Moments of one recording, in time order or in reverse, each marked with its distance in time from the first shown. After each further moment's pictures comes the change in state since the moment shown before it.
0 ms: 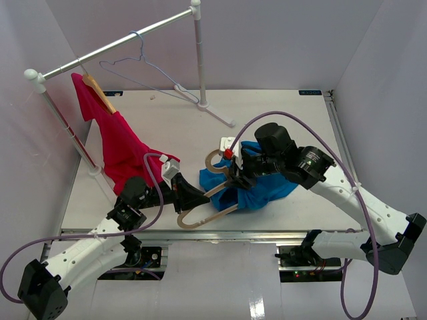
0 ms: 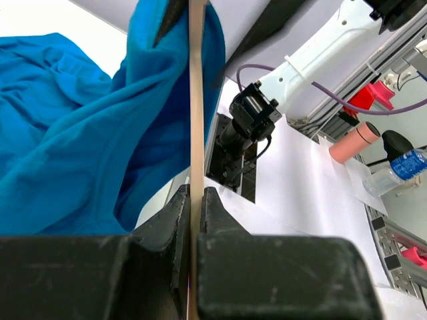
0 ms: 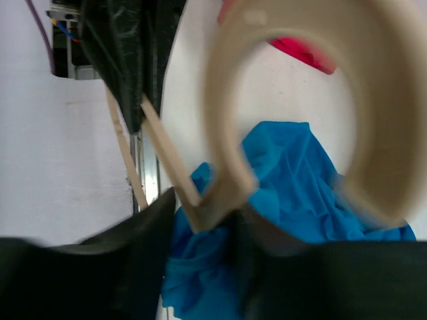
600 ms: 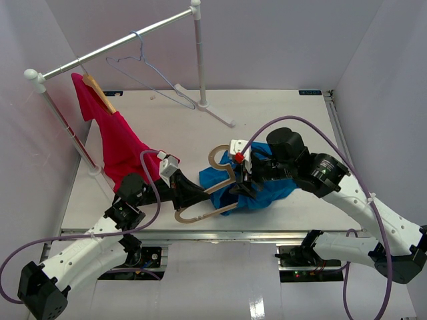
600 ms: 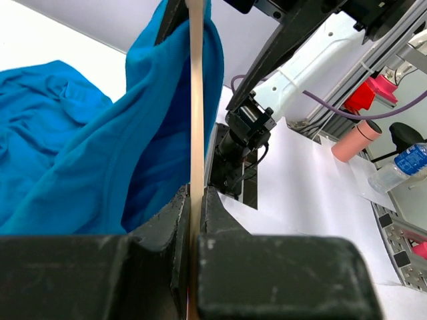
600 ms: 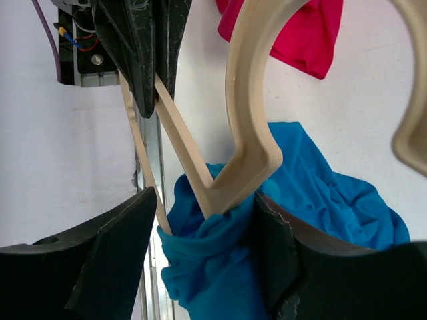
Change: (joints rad) left arm -0.002 -0.004 0.073 -0.040 0.020 0.047; right arm 0.007 -0.098 -0.036 0.003 0.026 0.024
